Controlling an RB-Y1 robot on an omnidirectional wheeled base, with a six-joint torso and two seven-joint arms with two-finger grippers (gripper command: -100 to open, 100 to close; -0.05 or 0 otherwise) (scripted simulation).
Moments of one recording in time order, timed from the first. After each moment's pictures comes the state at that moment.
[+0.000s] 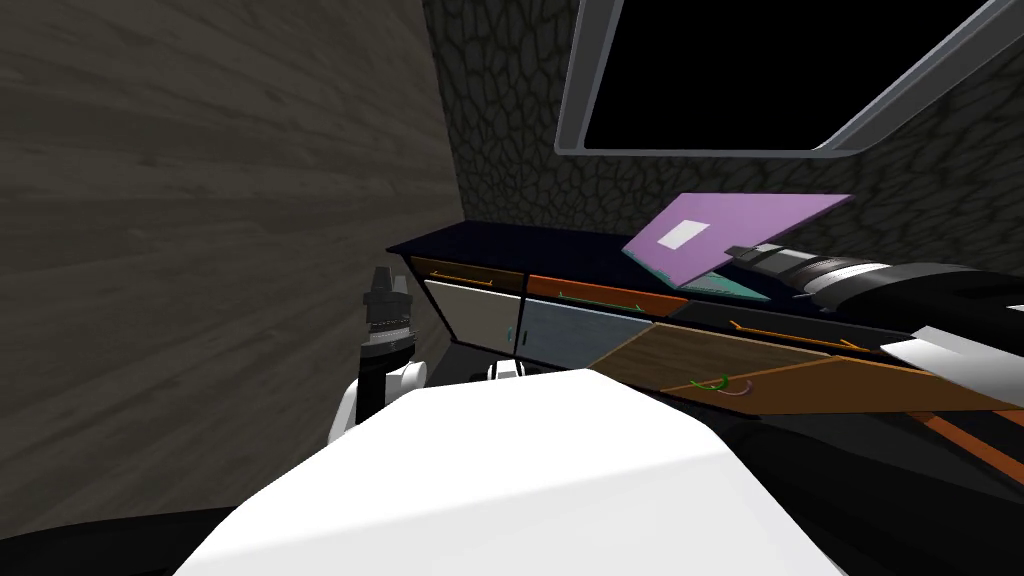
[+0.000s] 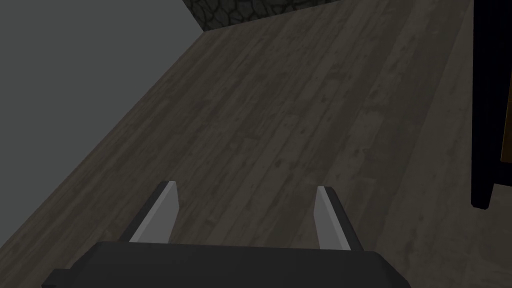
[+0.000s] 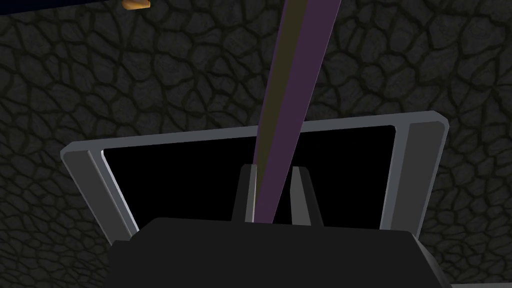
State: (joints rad) left arm 0.46 0.05 0.05 -2.32 -0.10 -0.40 -0.06; right arm 1.36 -1.18 -1.17 -1.93 -0.23 -0.07 -0.05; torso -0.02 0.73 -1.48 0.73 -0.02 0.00
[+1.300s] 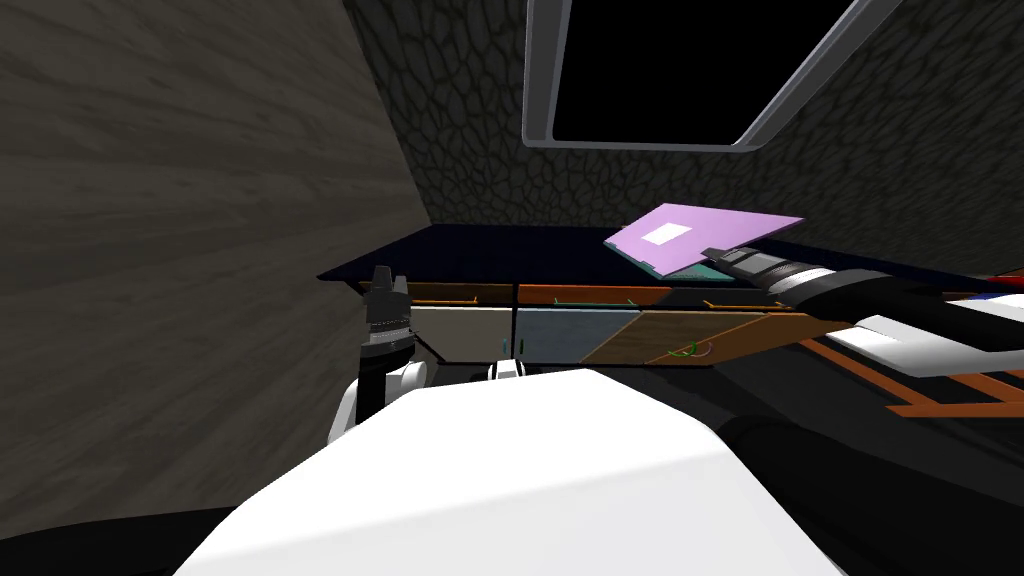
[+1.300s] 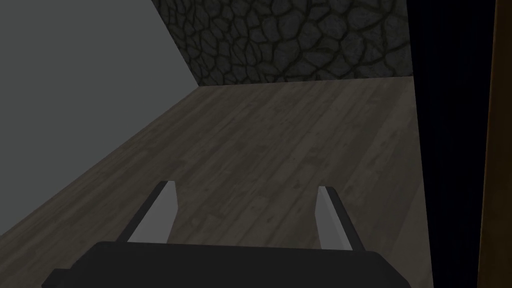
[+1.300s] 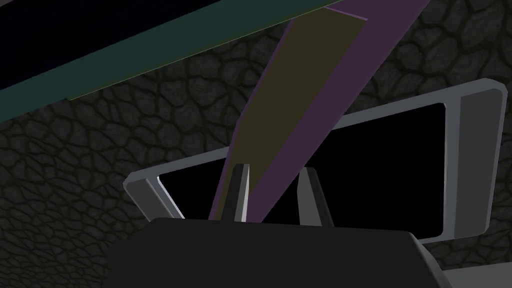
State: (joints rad) left arm 0.46 0.05 0.05 -2.32 -0.10 -0.40 -0.06; right arm 1.23 -1.35 -0.94 -1.63 -0.48 -0.40 0.04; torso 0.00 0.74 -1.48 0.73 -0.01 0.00
